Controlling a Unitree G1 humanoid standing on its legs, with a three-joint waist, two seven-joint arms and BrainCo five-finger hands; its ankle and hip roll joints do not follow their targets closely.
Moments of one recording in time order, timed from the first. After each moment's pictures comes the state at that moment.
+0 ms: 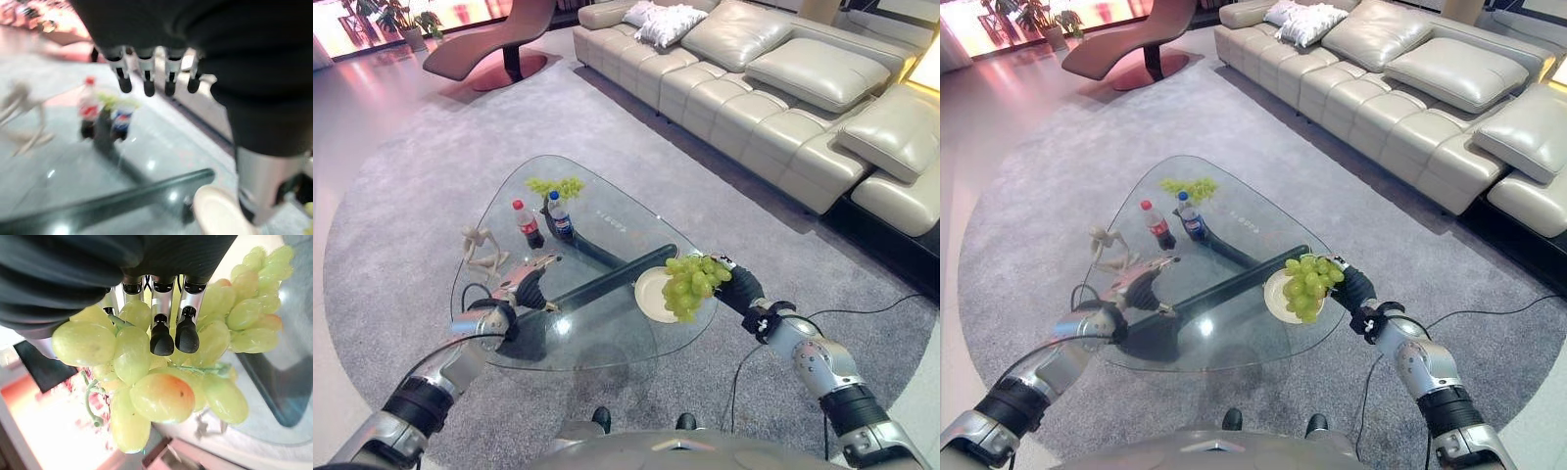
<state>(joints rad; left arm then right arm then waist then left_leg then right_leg) -0.07 0.71 -0.40 0.23 0.44 0.07 -0.02 -0.06 -0.49 0.15 0.22 0.87 0.28 0.21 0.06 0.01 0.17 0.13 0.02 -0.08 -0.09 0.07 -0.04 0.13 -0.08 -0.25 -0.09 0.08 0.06</state>
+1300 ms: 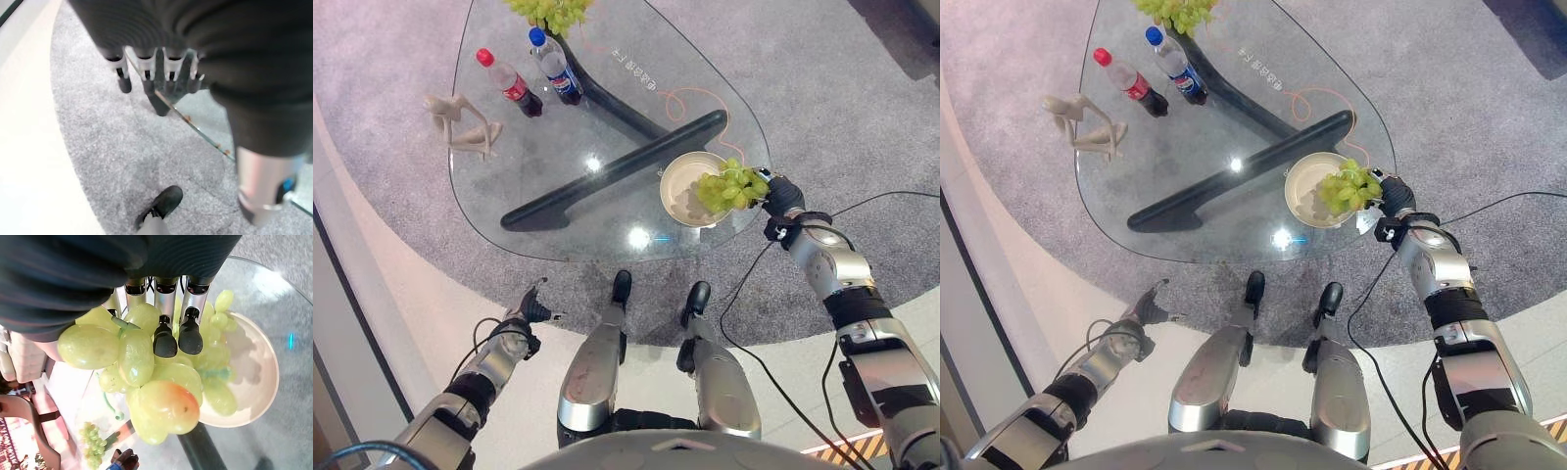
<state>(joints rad) -0.22 0.46 -0.50 0.77 0.12 0.02 0.25 -0.60 -0.58 0.16 0.58 0.62 0.15 0.03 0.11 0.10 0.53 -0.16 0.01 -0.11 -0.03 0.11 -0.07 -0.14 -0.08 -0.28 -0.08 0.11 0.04</state>
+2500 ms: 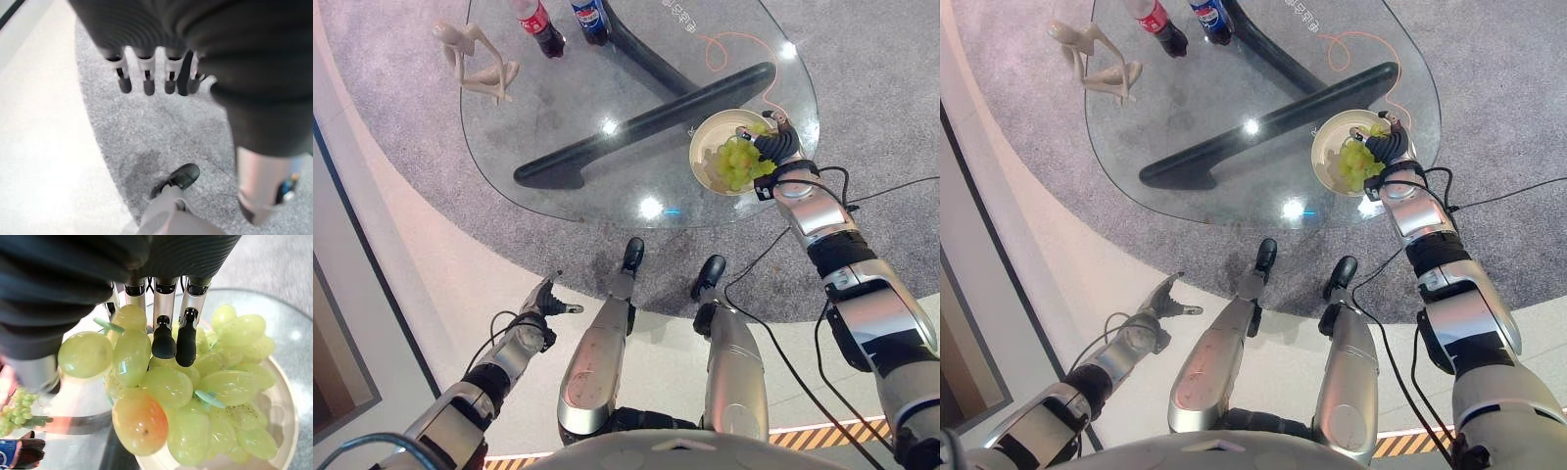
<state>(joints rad) -0.28 0.41 -0.58 0.81 0.07 0.00 0.28 -0.90 -0.58 0.37 0.74 0.13 0.19 -0.28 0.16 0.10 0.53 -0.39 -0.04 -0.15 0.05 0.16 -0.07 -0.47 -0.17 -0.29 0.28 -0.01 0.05</state>
